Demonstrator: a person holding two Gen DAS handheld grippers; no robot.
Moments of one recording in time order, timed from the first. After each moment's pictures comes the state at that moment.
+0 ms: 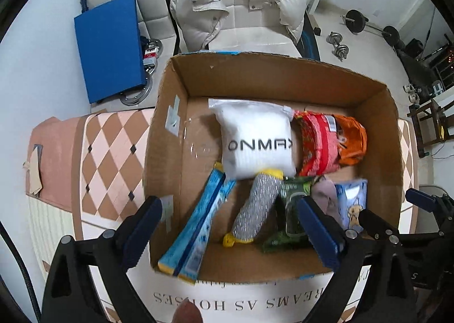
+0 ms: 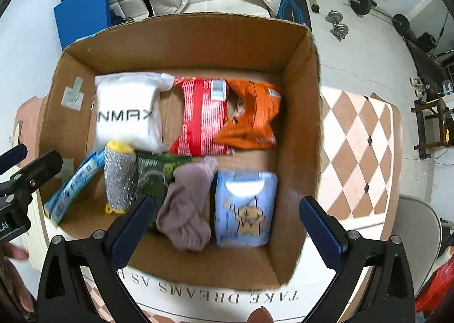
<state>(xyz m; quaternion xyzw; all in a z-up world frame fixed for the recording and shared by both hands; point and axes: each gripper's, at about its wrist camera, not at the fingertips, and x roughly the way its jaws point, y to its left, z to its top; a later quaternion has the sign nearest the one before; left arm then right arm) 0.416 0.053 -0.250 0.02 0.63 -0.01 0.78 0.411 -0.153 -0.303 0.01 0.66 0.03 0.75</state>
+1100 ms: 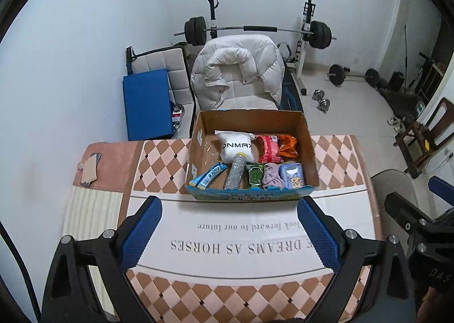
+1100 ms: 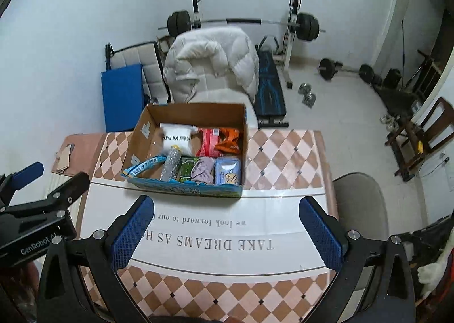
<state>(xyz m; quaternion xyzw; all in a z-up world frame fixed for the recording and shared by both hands) 0.172 0.008 -0.045 0.03 0.46 0.01 0.89 0.139 -0.194 -0.043 0.02 0.46 0.01 0.89</state>
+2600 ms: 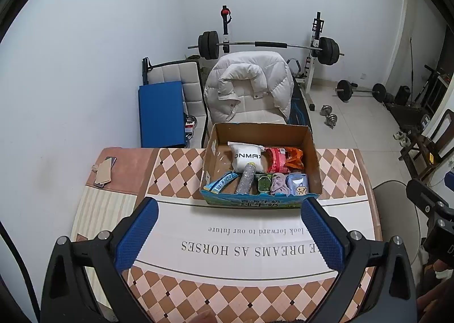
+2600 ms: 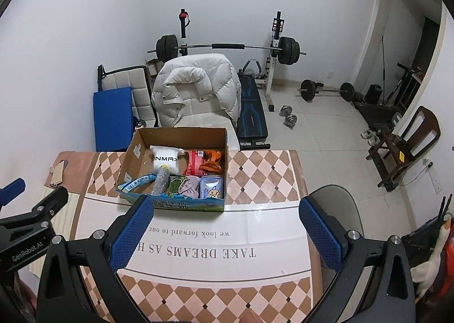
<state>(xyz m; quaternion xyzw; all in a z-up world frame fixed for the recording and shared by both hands) 0.138 0.021 -0.020 0.03 0.43 0.04 0.90 0.099 -0.202 0.007 0.01 0.41 -0.02 0.91</state>
